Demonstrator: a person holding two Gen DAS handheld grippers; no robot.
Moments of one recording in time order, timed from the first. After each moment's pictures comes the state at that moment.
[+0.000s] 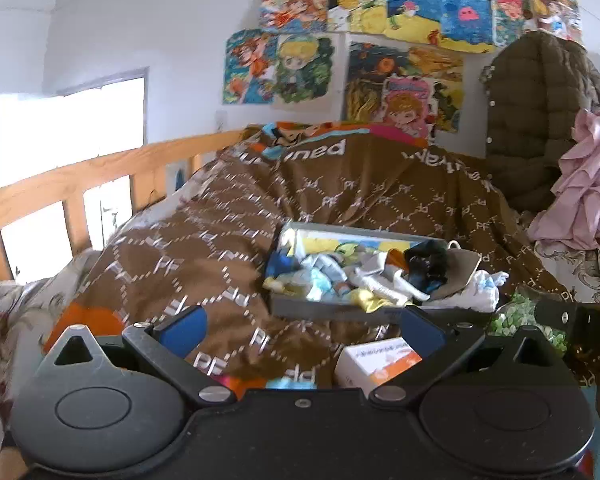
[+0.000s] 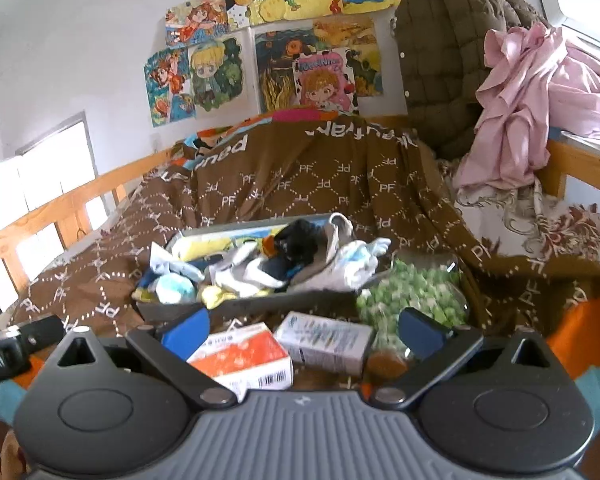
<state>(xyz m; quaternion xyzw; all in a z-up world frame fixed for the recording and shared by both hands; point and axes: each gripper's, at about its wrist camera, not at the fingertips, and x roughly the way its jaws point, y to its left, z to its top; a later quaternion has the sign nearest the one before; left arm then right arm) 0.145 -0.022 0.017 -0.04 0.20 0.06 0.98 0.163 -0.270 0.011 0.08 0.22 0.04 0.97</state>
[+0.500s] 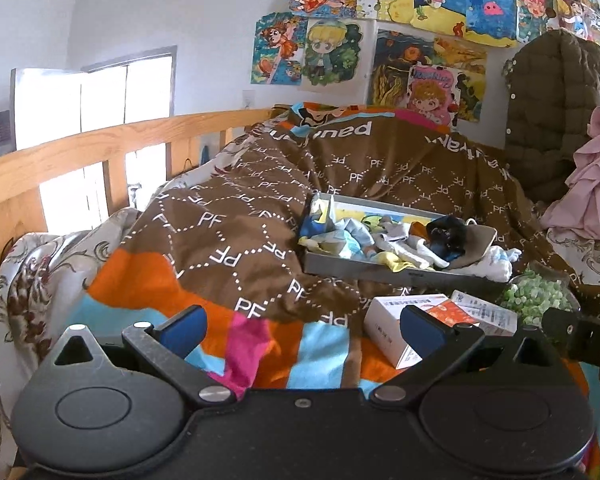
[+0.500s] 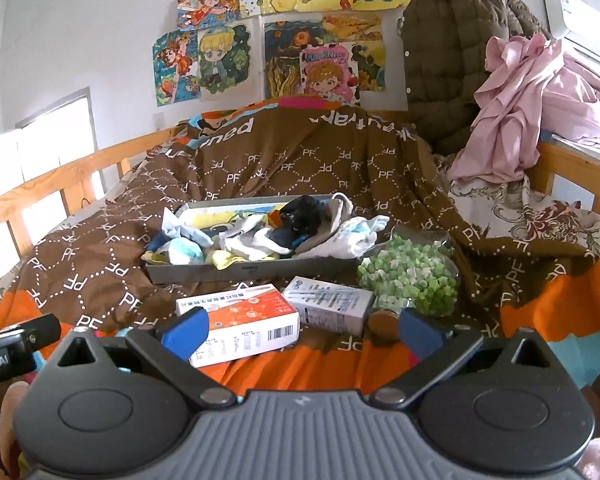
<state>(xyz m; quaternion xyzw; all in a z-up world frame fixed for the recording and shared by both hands) 0.096 -0.006 0.001 -0.05 0.22 0.08 0.97 0.123 -0.246 0.004 0.04 0.23 0.03 0.97</state>
